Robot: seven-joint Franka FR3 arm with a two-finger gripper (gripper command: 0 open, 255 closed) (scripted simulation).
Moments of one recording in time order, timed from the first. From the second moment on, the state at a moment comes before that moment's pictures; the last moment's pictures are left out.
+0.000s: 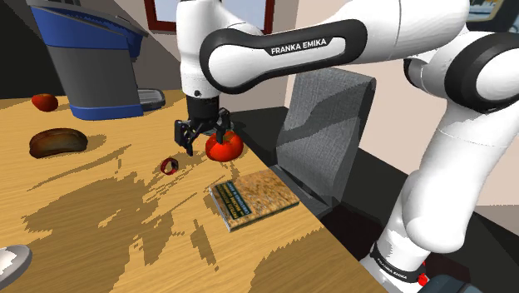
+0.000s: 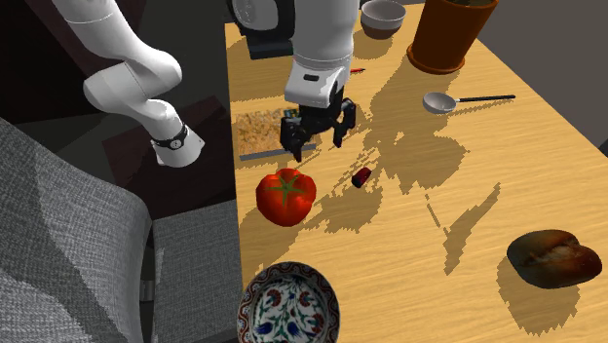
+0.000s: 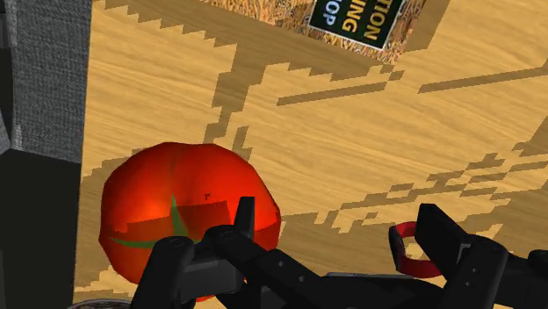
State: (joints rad) arm 0.07 0.04 0.42 -1.77 -0.13 1.86 0.67
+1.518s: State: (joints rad) arm 0.18 0.42 0.43 -1.45 -0.29 1.88 0.83
